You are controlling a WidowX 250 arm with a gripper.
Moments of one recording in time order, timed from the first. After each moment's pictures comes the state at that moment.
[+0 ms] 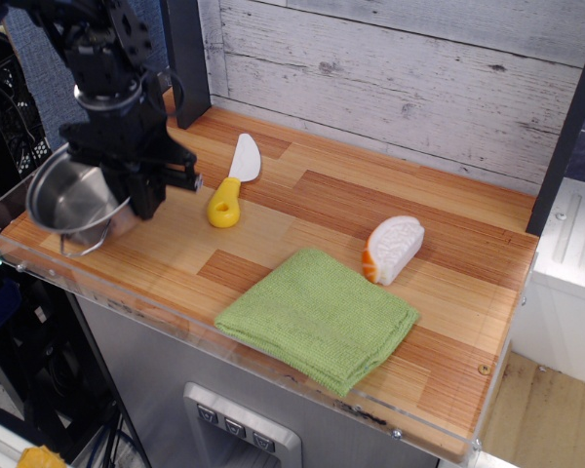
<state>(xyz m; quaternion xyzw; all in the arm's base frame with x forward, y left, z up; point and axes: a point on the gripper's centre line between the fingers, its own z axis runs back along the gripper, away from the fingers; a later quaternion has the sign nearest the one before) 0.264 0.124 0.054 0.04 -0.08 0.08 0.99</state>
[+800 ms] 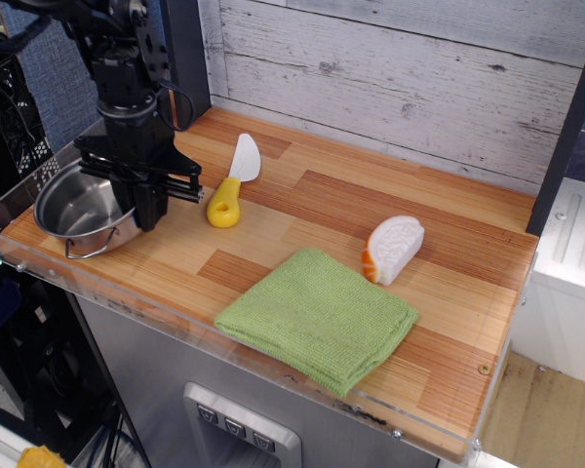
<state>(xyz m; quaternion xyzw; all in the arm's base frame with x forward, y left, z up) 0.274 0.134 0.024 0.05 -0.01 0.08 1.00</state>
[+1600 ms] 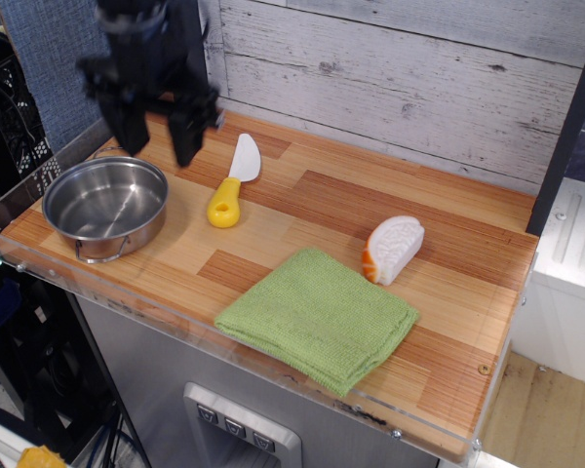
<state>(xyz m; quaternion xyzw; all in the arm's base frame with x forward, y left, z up) 0.282 0.104 0.104 0.04 -0.08 0.07 0.99</state>
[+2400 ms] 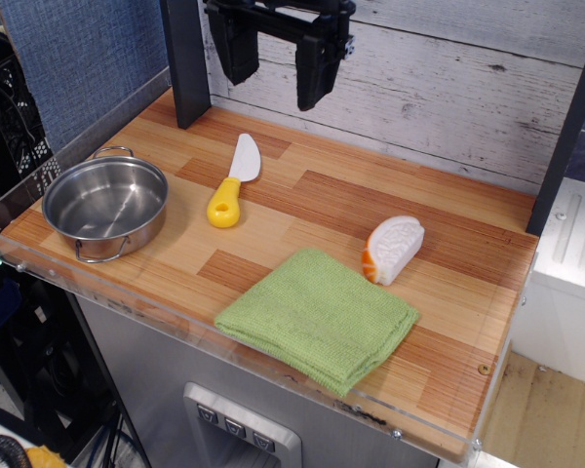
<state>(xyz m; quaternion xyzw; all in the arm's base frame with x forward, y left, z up) 0.312 0.026 0.152 0.02 -0.07 -0.05 1.00</state>
